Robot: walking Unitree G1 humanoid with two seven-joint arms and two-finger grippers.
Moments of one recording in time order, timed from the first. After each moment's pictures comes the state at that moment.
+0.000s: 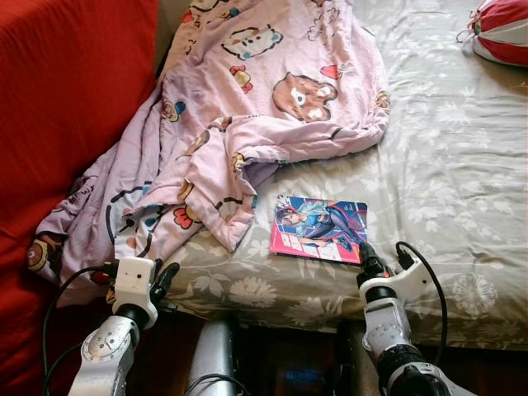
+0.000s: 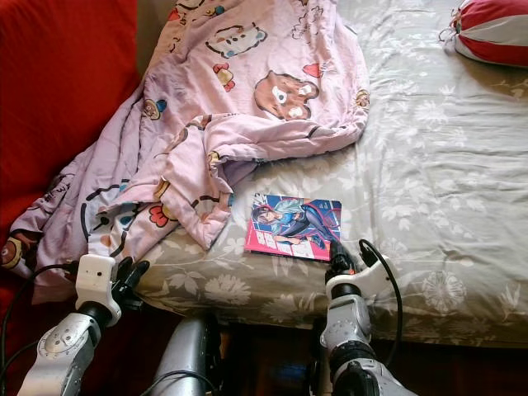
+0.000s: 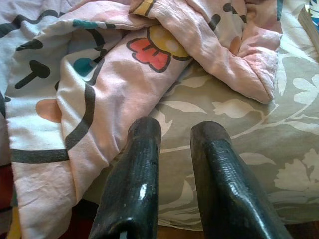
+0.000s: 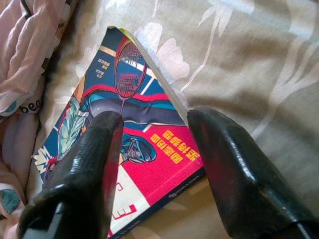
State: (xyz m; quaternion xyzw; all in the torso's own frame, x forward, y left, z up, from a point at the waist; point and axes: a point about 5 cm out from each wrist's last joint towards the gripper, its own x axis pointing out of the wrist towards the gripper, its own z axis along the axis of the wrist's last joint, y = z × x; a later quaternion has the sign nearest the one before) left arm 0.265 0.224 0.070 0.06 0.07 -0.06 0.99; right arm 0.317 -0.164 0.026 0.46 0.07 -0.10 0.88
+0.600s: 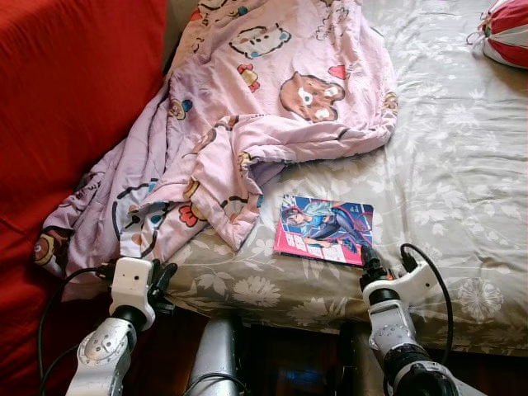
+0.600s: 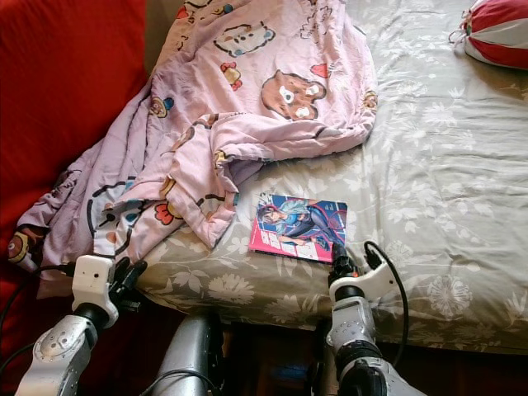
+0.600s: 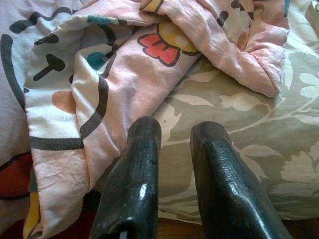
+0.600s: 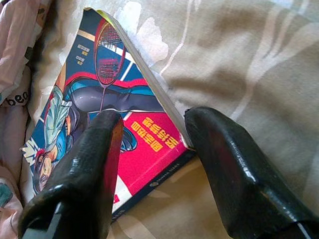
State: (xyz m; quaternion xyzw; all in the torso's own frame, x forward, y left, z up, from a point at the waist) left arm 0.258 0.226 0.071 0.06 0.07 -0.06 0.99; right arm 0.311 -0.175 0.017 0.48 0.09 -0.10 0.87
